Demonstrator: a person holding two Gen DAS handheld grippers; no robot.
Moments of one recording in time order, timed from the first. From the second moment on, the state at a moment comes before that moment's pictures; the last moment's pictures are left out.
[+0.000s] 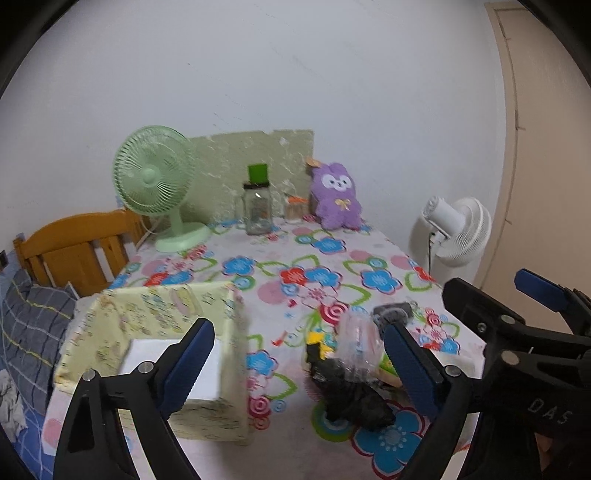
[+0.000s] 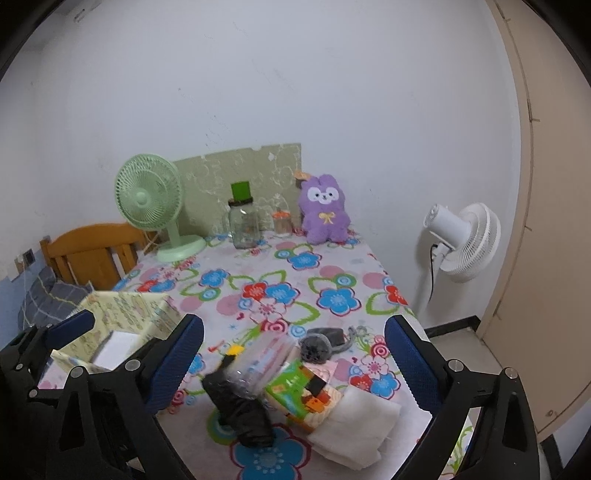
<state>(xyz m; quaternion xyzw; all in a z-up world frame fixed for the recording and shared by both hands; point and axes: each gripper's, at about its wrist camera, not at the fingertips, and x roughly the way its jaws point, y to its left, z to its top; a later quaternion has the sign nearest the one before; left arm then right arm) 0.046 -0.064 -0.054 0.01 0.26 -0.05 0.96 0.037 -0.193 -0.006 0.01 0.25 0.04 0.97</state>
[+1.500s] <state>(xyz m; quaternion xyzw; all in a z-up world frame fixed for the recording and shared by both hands) 0.123 -0.116 -0.134 0.07 0.38 -0.12 0.91 0.113 -0.224 -0.107 0.07 0.40 0.04 0.91</state>
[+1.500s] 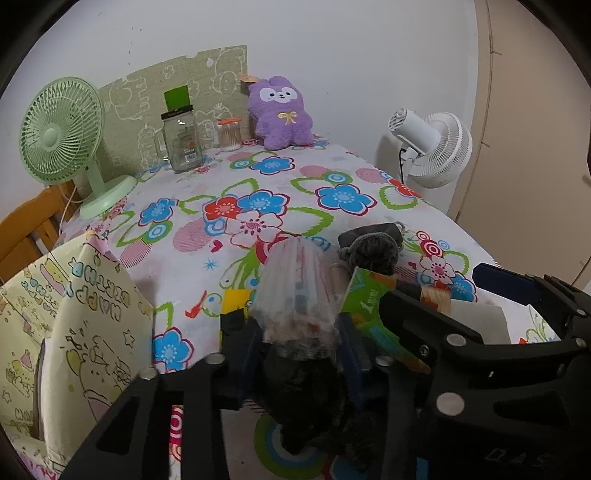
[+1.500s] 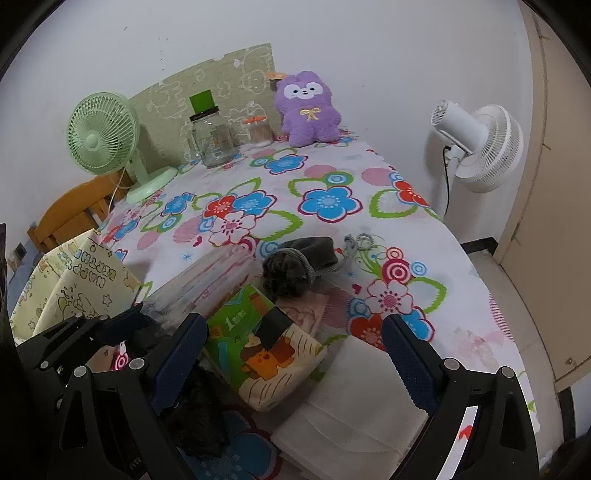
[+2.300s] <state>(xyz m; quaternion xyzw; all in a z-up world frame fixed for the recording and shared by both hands) 0.126 -0.106 -0.145 0.07 0.39 -0.11 0.91 0.137 -0.212 -0.132 0.11 0.46 0.07 0.88</state>
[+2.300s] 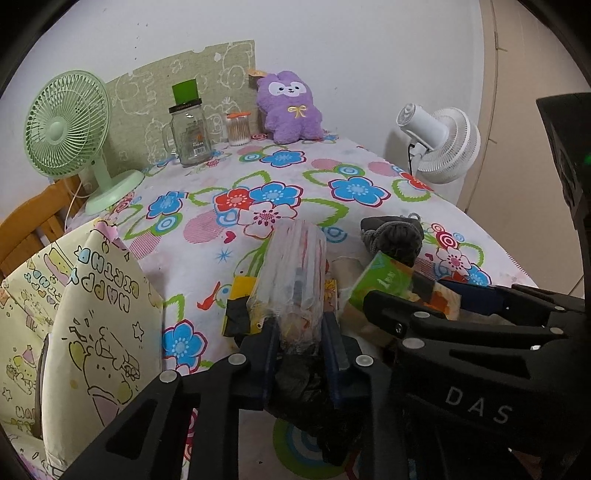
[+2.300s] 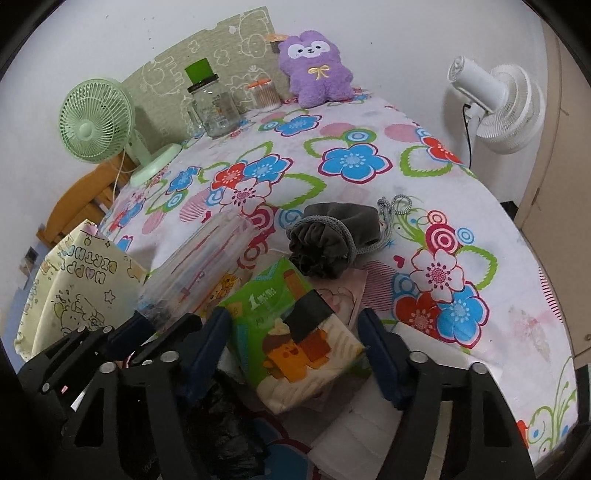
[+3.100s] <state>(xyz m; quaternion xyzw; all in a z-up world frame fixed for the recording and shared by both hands) 0.114 -0.104 -0.112 0.07 0.35 -0.11 0.93 0.127 -0.211 -0.096 0.09 0.43 0.05 0.90</state>
